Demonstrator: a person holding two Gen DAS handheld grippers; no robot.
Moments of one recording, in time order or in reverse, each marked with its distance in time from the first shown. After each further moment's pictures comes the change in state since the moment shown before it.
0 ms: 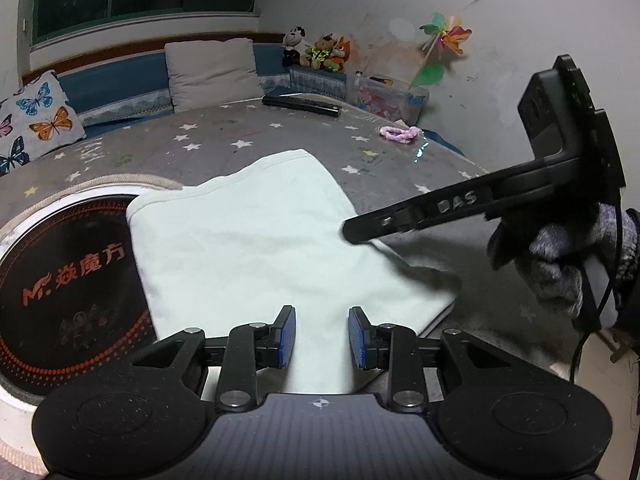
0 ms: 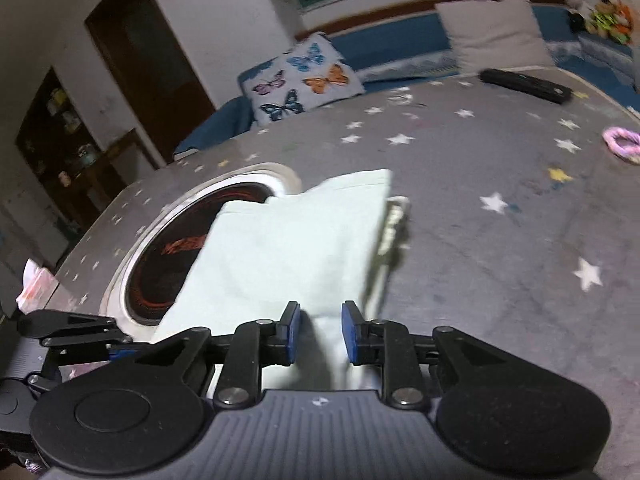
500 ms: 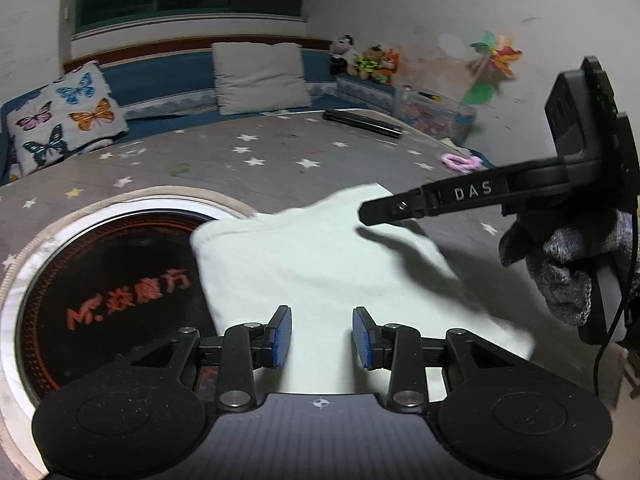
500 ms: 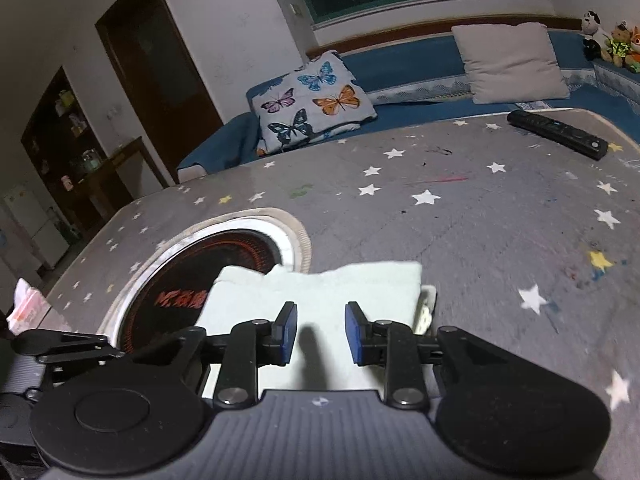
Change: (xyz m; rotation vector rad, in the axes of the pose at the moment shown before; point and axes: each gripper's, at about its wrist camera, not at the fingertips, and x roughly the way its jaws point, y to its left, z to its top) left arm 0.009 0.043 0.028 -0.092 -0.021 0.121; right arm 0.041 0.014 0.053 -0.058 -0.049 0.006
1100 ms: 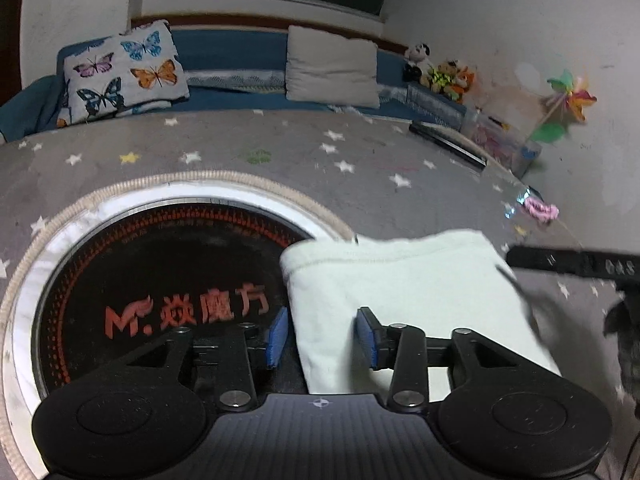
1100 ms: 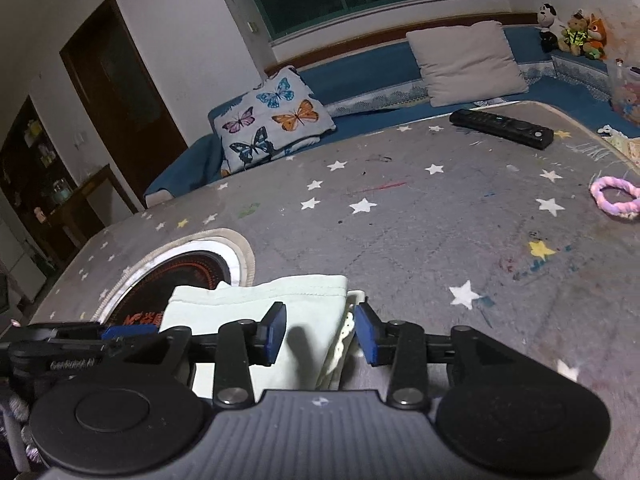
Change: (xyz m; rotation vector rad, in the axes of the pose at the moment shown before) left arm 0.026 0.056 0.022 -0.195 0.003 0.099; right arm -0.021 -0.032 -0.006 0.088 -0.054 -0.072
